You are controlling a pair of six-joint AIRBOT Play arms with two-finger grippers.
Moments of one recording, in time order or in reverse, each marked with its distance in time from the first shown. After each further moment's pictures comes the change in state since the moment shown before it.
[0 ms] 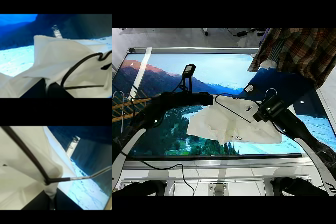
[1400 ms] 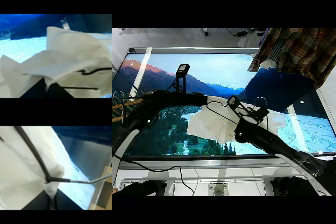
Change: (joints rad) left arm 0.021 0.032 0.003 0.100 0.109 -0.086; right arm 0.375 -0.058 -0.030 -0.208 -0.179 0.323
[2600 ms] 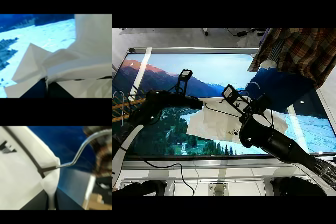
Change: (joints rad) left arm 0.048 -0.069 0.001 0.250 0.048 0.024; right arm 0.032 0.111 0.124 -0.082 0.023 -0.193
